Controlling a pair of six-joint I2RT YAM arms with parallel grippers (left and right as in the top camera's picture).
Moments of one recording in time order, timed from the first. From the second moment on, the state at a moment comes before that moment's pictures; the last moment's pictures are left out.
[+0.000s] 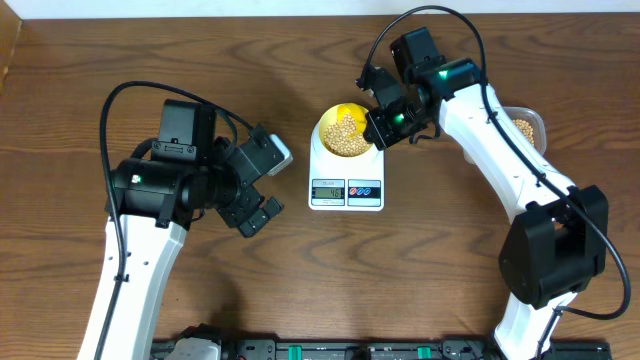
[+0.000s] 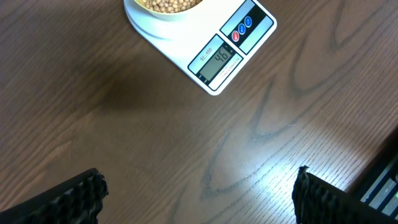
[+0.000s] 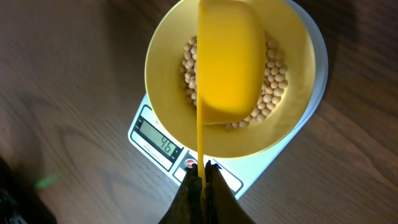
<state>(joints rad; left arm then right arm) -0.16 1.25 1.29 -1.21 0.34 0.70 0.39 1.96 1.70 -0.99 -0.41 -0.09</state>
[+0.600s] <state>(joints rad) -0.16 1.25 1.29 -1.21 0.34 0.70 0.36 1.96 1.70 -0.99 -0.50 -0.07</state>
